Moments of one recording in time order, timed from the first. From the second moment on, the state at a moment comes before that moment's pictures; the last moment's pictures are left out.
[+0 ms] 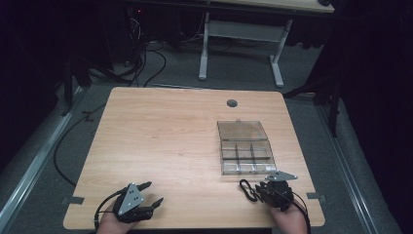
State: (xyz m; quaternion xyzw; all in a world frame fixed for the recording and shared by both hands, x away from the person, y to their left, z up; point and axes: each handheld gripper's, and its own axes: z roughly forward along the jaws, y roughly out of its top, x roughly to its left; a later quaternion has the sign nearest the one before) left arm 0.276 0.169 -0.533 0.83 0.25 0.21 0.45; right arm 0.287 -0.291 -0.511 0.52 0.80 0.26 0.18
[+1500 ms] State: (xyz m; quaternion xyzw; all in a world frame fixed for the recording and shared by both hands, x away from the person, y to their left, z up) left arm 0.275 0.171 -0.533 0.82 0.25 0.21 0.46; right arm 0.327 -0.295 -0.476 0.52 0.85 0.10 0.05
